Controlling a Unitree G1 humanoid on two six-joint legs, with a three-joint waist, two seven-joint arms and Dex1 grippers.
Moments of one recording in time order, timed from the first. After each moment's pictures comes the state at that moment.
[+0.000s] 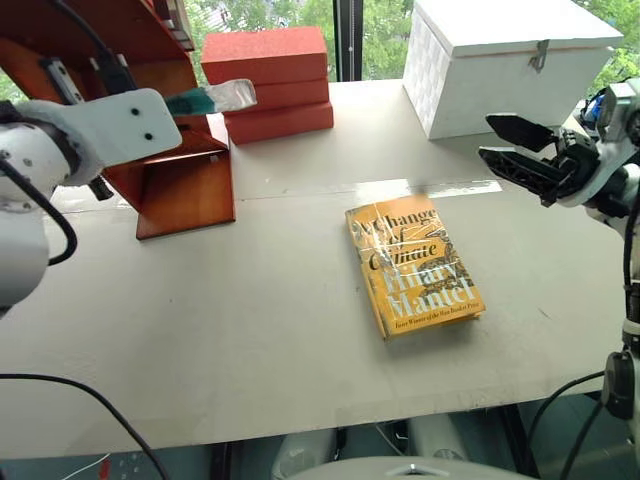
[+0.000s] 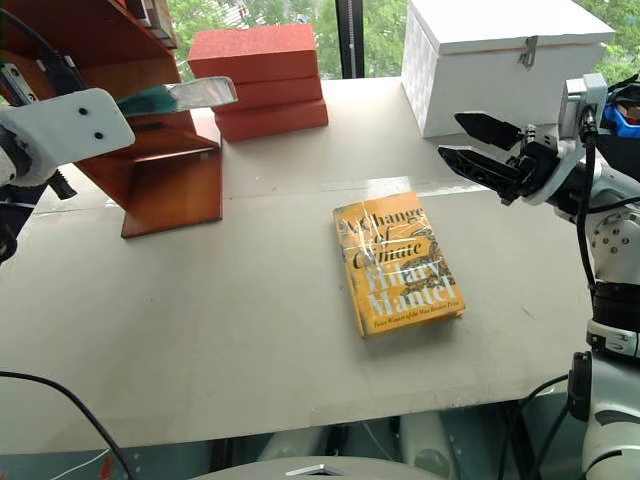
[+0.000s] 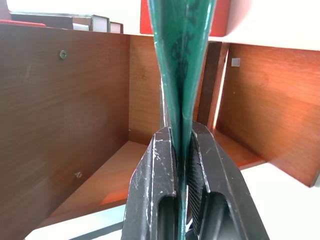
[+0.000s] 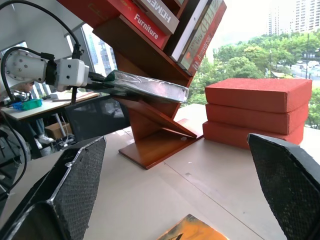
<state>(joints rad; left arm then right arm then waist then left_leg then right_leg) -0.55 1.44 -0.04 -0.45 0.19 0.79 -0.75 -0.67 -0.68 -0.26 0.05 0.86 0.63 1.08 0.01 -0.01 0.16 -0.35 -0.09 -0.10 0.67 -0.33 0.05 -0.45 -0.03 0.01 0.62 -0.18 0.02</state>
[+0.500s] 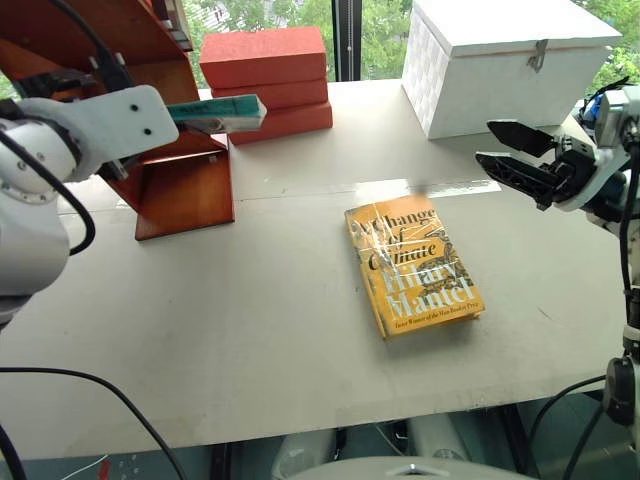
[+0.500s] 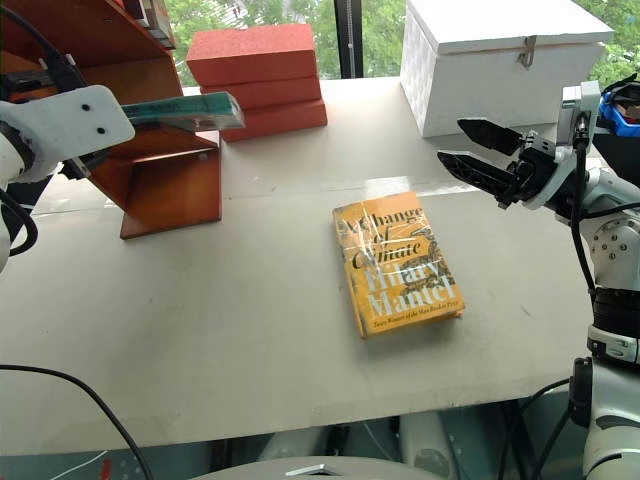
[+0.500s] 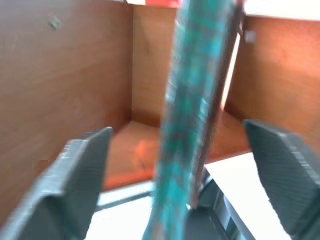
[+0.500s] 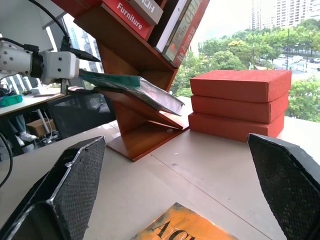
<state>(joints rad) -0.51 1.43 -0.06 -0.43 0.32 0.87 -0.78 -0.65 -0.68 -0.26 0.05 0.83 0.62 1.06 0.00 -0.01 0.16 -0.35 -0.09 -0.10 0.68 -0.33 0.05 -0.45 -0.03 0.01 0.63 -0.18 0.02</state>
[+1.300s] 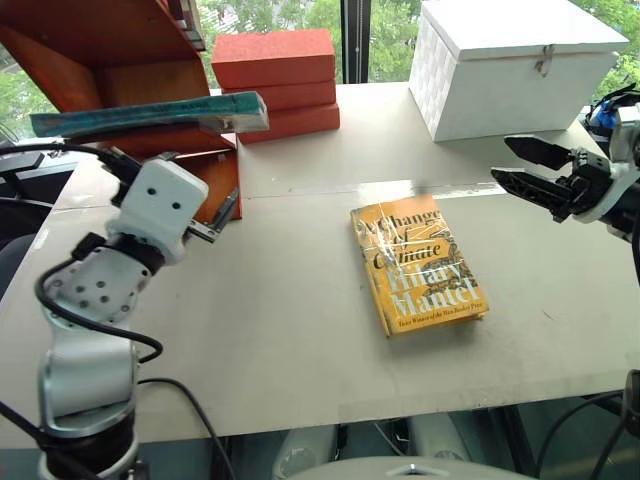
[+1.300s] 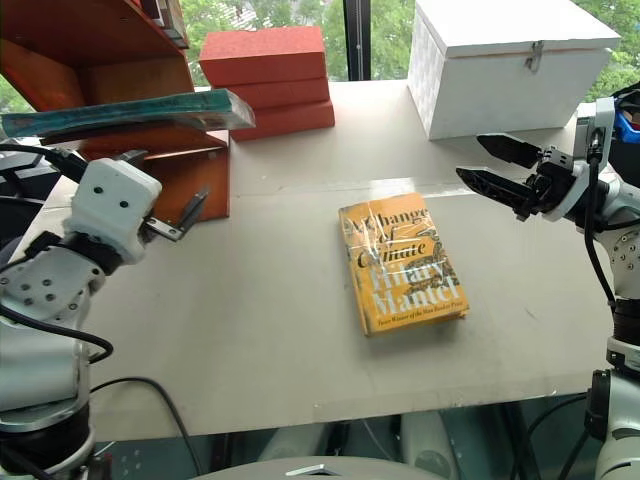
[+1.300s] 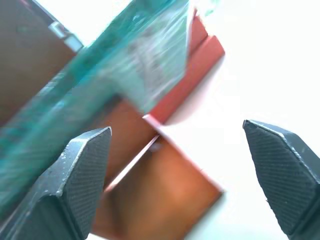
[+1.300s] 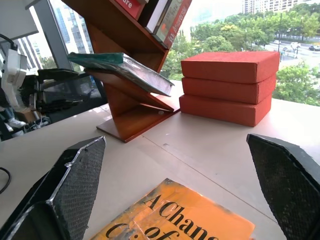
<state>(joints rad) -0.17 0.58 0.29 -0.75 0.10 0.68 -0.53 -0.57 -0.74 -0.29 0.05 0.80 0.61 1.10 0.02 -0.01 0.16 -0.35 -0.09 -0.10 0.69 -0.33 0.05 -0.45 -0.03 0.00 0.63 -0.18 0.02</state>
